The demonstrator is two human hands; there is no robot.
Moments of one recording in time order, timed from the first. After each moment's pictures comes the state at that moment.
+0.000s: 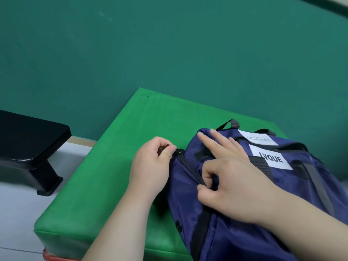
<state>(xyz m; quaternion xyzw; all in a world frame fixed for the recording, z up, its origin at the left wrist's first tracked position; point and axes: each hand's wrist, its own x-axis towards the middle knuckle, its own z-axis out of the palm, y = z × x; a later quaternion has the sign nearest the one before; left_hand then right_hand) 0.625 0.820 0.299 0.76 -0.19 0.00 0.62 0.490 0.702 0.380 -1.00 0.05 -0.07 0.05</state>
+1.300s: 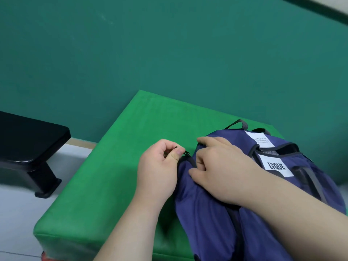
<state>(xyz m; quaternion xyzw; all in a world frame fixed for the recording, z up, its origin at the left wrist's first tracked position) 0.606 0.814 0.312 0.69 -0.18 0.00 0.70 0.523 0.713 0.397 -0.99 0.10 -0.02 -0.07</state>
